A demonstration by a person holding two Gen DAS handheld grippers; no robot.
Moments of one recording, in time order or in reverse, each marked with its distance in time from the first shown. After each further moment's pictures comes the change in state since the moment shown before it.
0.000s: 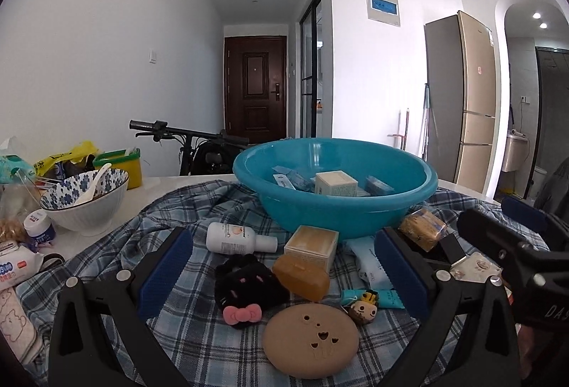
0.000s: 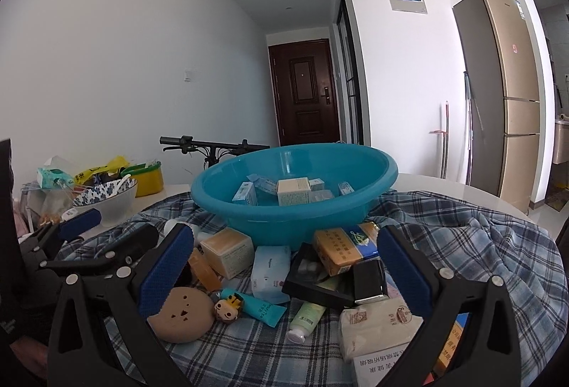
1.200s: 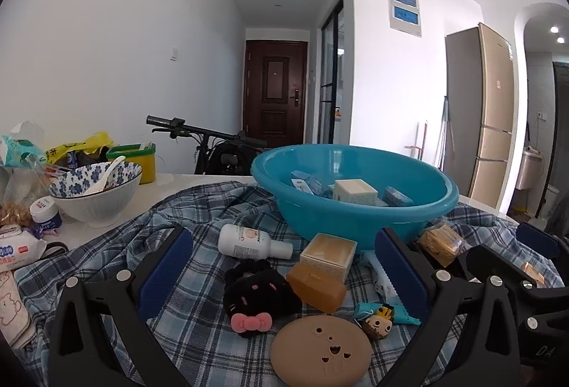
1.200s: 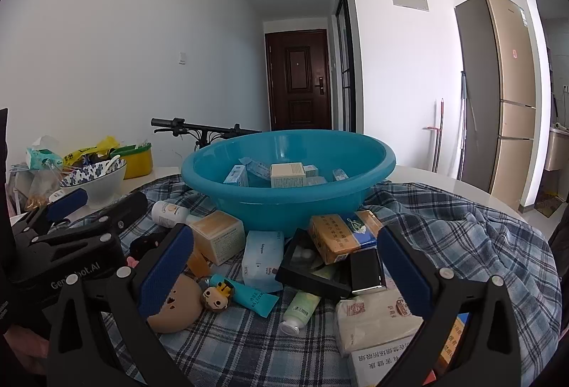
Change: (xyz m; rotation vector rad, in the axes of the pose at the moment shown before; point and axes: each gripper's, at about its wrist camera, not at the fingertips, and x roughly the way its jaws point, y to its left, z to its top) left arm 0.011 0.005 -0.001 -0.047 -0.023 0.061; right arm 0.009 0.007 -0.006 -0.041 0.049 -0.045
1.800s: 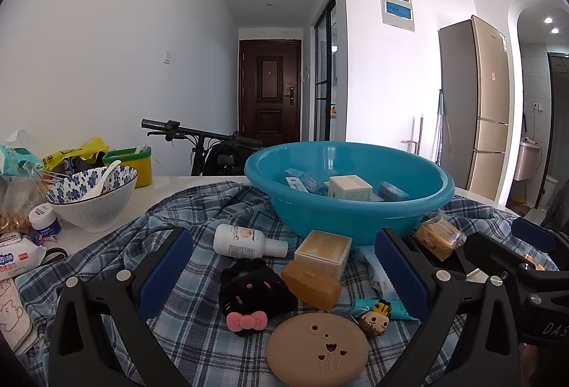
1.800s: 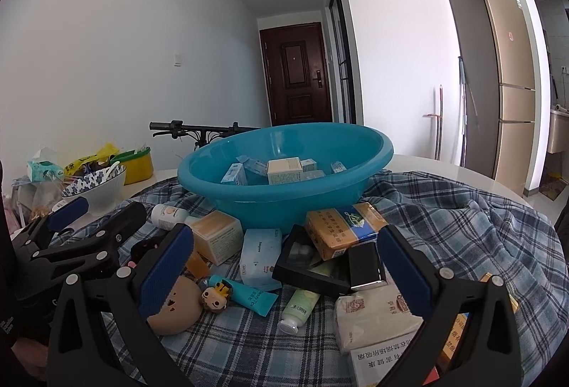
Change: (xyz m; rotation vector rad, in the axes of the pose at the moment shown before) left arm 0.000 -0.005 -0.001 0.018 0.002 -0.001; right arm 0.004 -0.010 0.000 0.062 0.022 0.013
